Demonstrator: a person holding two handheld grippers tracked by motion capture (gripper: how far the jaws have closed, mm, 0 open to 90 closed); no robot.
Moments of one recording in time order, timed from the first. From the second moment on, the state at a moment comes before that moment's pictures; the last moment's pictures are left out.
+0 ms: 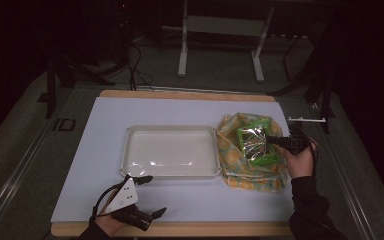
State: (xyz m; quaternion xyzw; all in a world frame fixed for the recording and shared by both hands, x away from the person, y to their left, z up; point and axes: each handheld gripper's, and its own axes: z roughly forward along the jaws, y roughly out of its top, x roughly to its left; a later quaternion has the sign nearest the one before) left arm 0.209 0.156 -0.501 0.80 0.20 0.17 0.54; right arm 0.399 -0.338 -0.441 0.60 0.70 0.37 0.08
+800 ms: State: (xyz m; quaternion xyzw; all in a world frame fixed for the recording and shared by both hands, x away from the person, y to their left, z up) left arm 0.209 0.155 -0.501 0.80 0.20 0.17 0.54; right arm 0.379 -0.374 -0.414 0.61 0.67 0.42 0.10
